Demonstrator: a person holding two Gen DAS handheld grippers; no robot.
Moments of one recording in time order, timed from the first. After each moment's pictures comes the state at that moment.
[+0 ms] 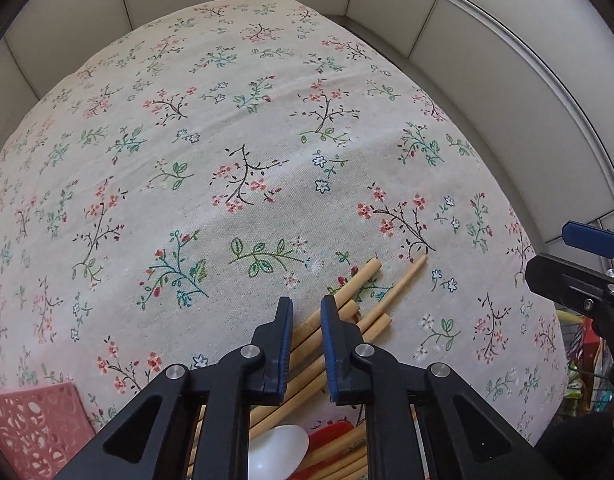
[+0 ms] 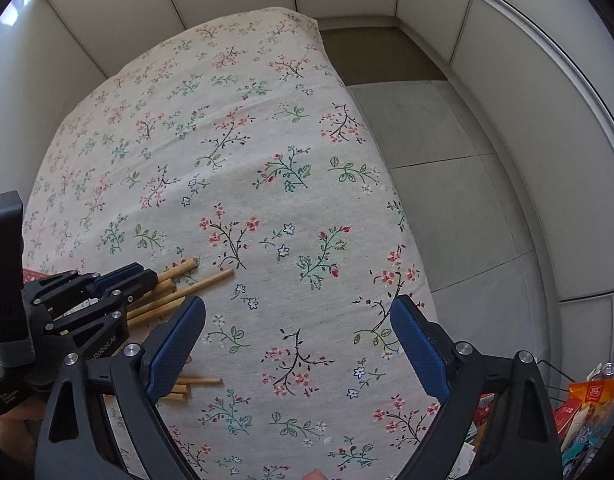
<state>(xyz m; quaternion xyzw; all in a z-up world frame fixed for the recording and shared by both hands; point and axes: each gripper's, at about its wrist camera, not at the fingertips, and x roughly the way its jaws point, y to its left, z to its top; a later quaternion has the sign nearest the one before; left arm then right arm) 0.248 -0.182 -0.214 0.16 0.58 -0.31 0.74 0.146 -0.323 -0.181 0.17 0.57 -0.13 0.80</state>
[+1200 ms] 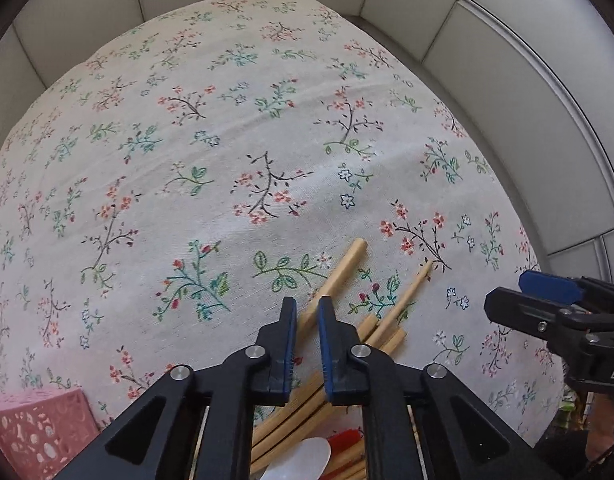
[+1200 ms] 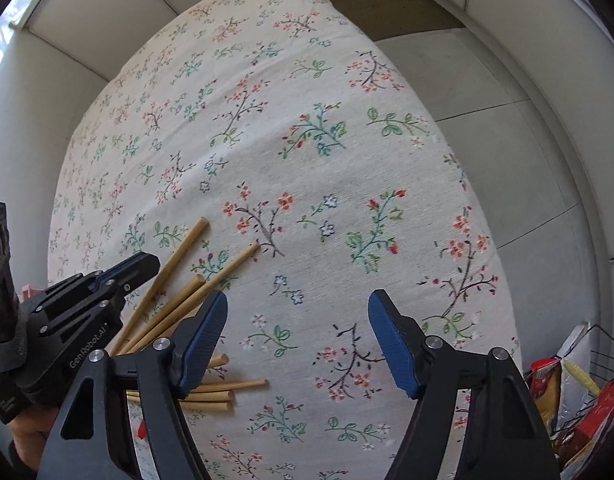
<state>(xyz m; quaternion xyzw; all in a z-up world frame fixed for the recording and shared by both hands) 0.272 -0.183 -0.219 0.15 0.58 -0.29 0.74 0.158 -0.321 -0.211 0.27 0.58 -0.09 0.76</state>
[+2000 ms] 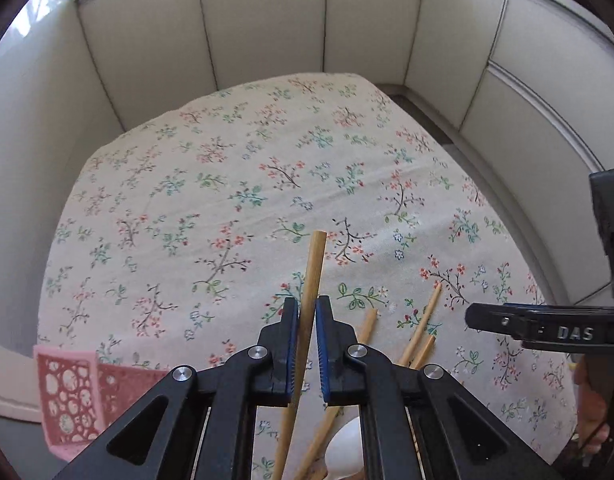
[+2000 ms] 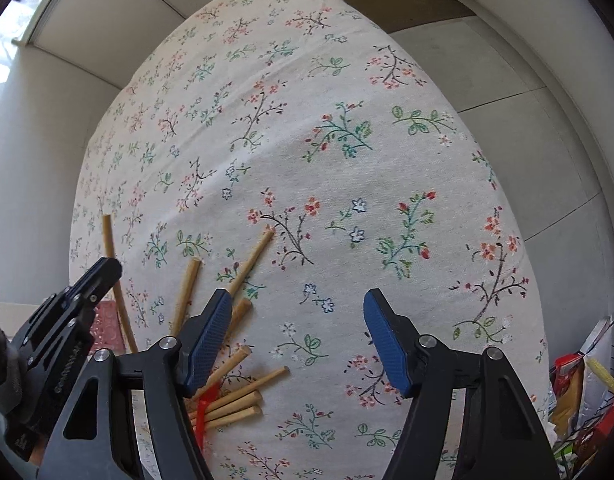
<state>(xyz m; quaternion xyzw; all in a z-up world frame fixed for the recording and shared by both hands) 0.243 -0.117 -0.148 0.12 0.48 -0.22 0.84 0.170 -0.318 -0.215 0.31 0.57 -0.06 0.76</state>
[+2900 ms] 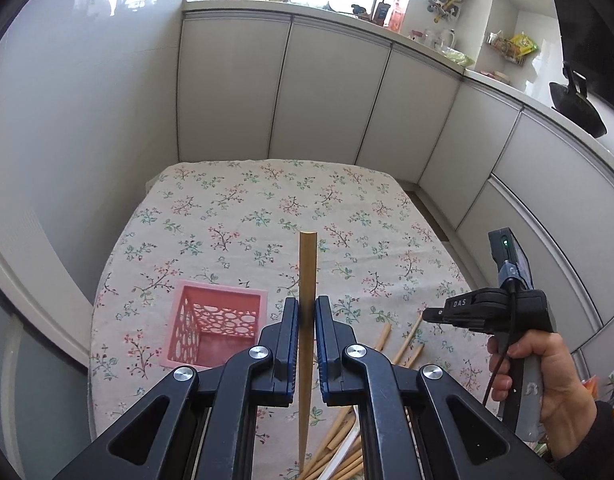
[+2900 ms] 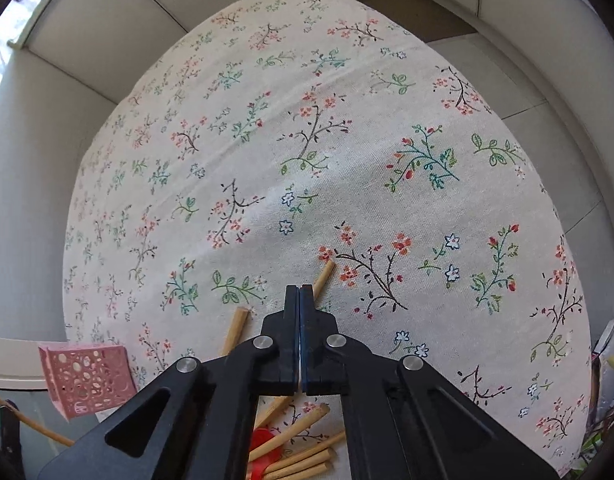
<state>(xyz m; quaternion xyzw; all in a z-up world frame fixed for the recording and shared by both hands) 0.188 0.019 -0.075 -0.02 0.38 -0.20 0.90 0.218 -0.273 -0.218 0.30 0.55 -0.09 0.78</state>
